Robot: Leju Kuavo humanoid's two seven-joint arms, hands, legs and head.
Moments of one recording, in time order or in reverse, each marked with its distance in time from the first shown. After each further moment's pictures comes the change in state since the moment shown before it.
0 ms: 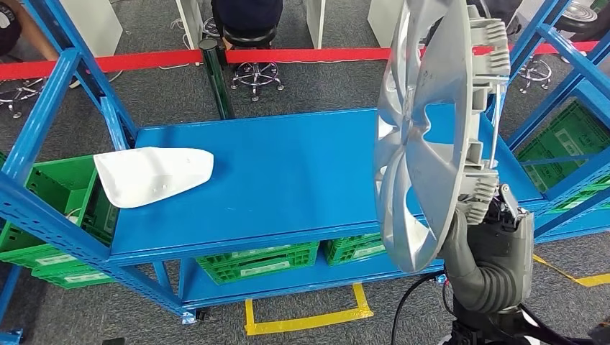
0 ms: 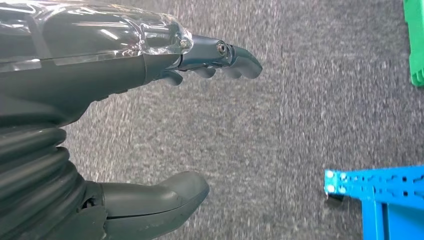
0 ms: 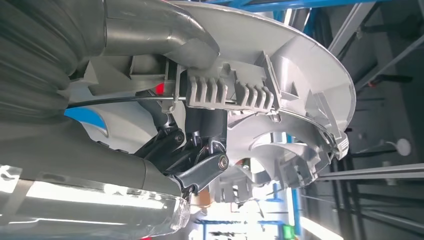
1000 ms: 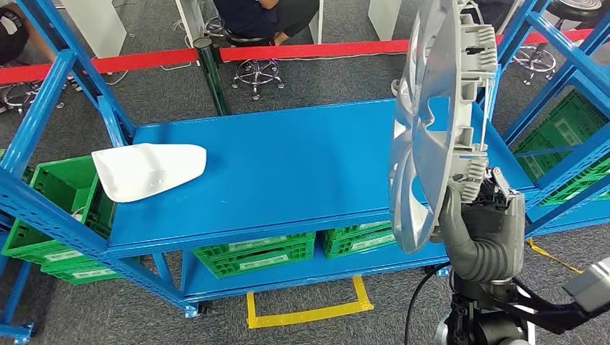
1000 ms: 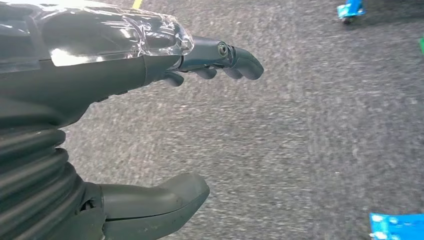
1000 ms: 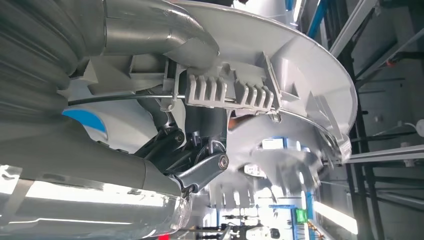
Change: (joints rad) left arm 0.051 0.020 0.000 0.003 -0.066 0.112 -0.004; right arm -0.017 0.006 -0.122 0.093 -0.071 0.041 0.001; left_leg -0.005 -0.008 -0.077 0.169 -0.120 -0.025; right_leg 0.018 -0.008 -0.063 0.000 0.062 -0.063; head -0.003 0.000
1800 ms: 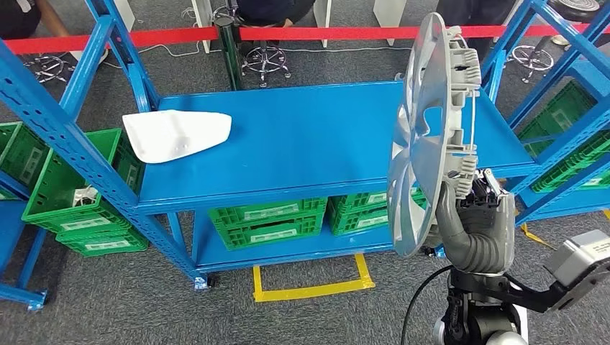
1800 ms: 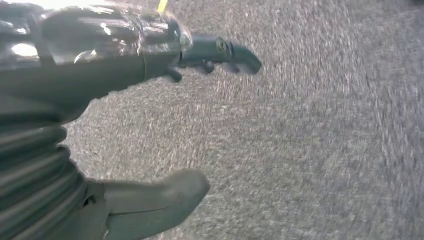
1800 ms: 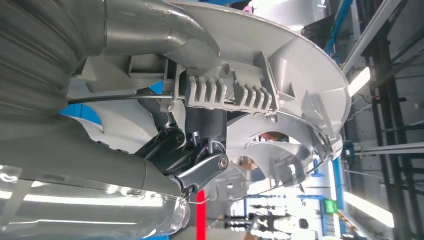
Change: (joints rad) left arm 0.017 -0.055 -0.078 -0.001 0.000 0.050 0.102; right arm 0.002 -0.003 -0.020 0.055 -0.032 -0.057 0.031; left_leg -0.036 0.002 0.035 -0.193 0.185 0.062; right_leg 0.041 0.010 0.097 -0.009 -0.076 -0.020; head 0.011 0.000
